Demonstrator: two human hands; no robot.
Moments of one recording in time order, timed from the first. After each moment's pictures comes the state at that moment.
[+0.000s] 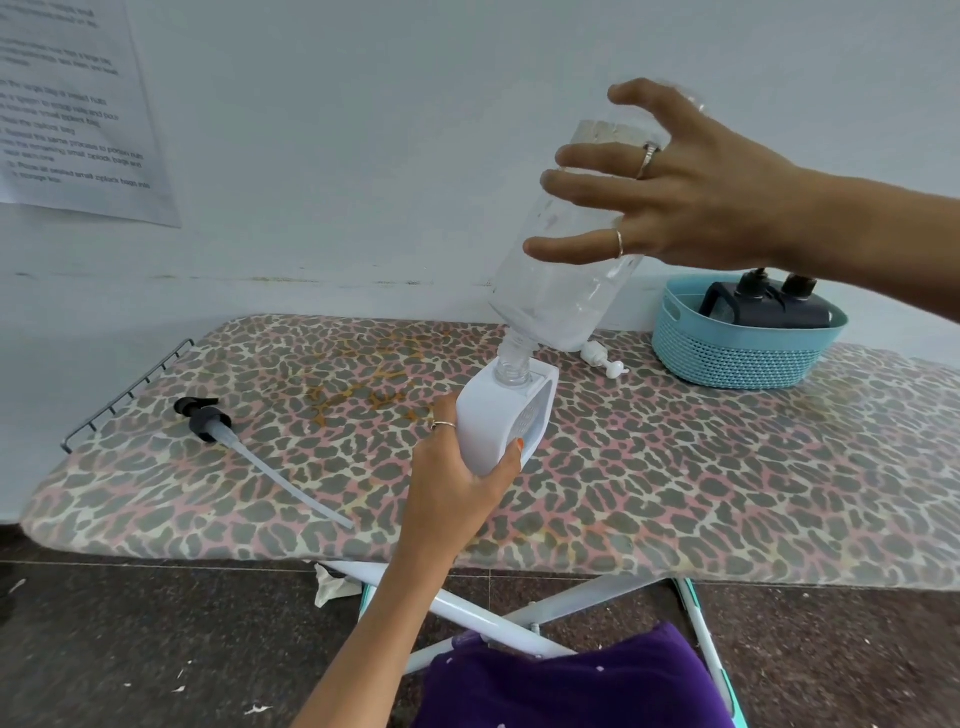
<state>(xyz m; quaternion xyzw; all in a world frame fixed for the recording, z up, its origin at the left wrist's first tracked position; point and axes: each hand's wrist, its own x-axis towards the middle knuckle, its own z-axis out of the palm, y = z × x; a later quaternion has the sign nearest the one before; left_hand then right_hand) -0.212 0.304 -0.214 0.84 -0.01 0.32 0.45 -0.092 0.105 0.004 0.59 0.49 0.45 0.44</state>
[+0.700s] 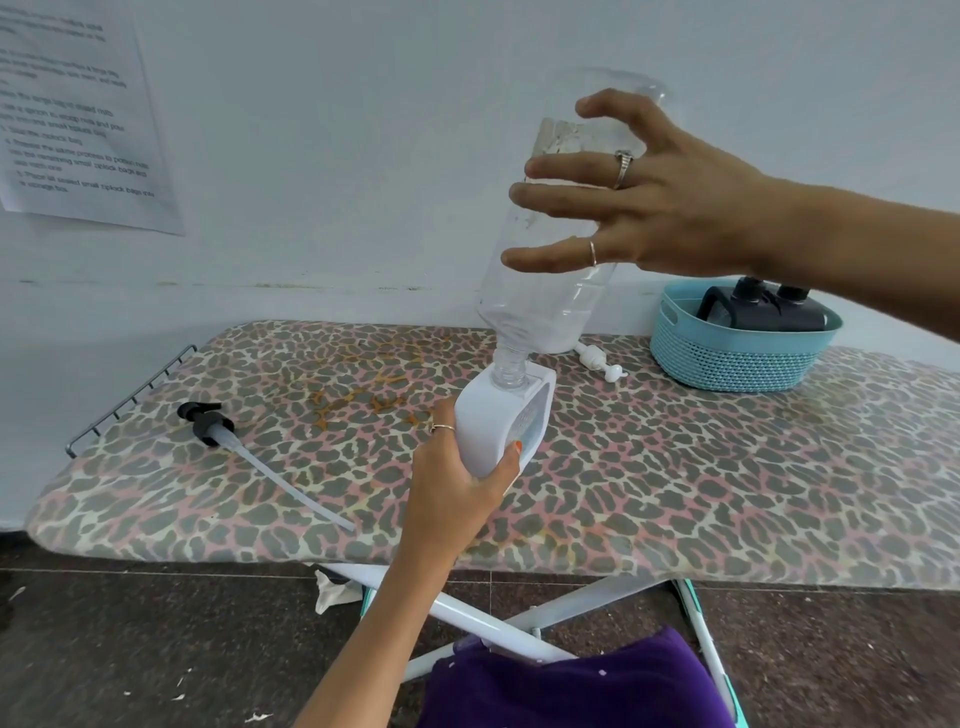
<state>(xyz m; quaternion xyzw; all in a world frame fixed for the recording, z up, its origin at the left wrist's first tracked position) -0.212 0.306 -0.216 0.83 -0.02 0.31 0.46 -0.107 0.119 0.006 0.61 0.52 0.42 0.42</state>
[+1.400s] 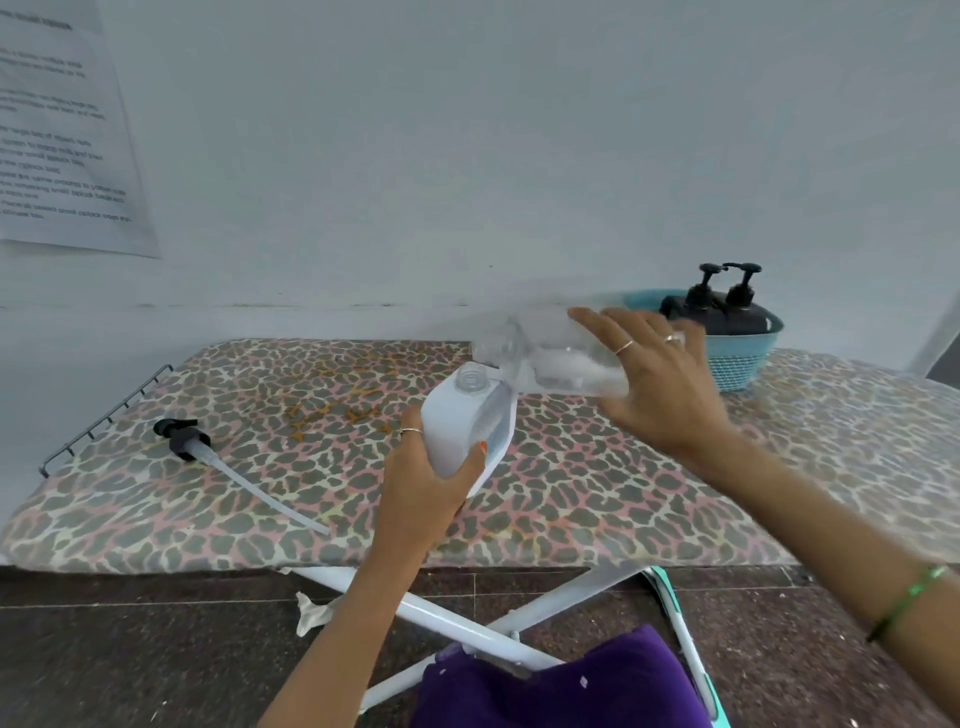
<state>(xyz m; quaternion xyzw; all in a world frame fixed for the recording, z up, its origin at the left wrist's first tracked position) -0.213 0.305 -0.216 0.83 0.00 0.30 0.47 -0.143 0.080 -0.138 0.91 0.24 0.33 -0.04</state>
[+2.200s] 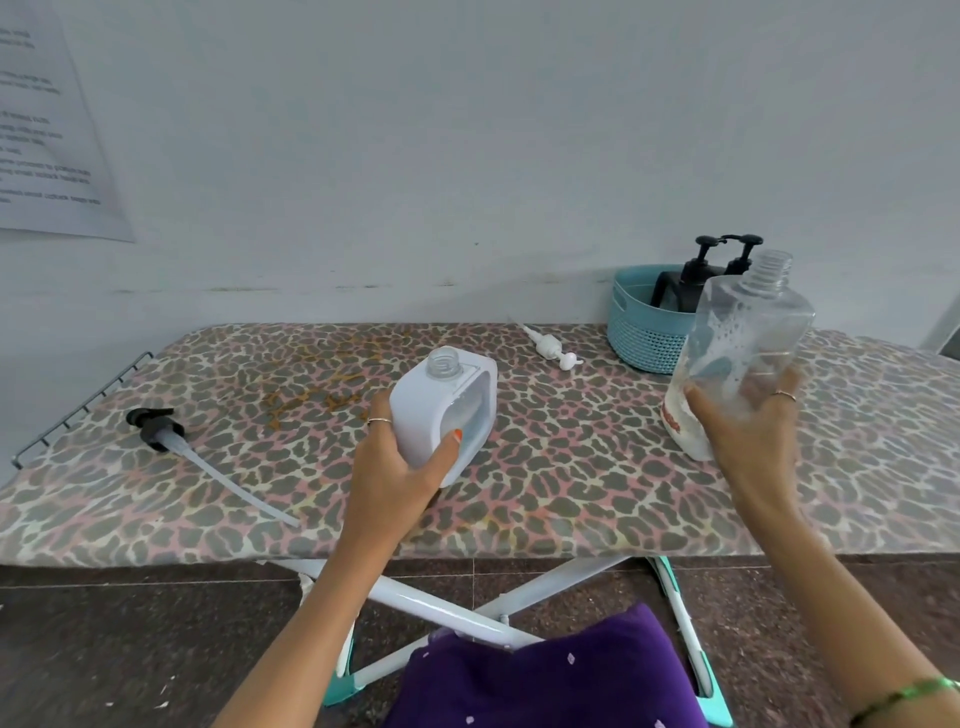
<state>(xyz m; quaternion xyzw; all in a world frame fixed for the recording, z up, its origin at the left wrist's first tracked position) -0.213 0.303 -0.216 0.82 0.00 0.28 0.50 -0.140 0.001 -0.213 0.78 -0.07 0.27 -0.56</state>
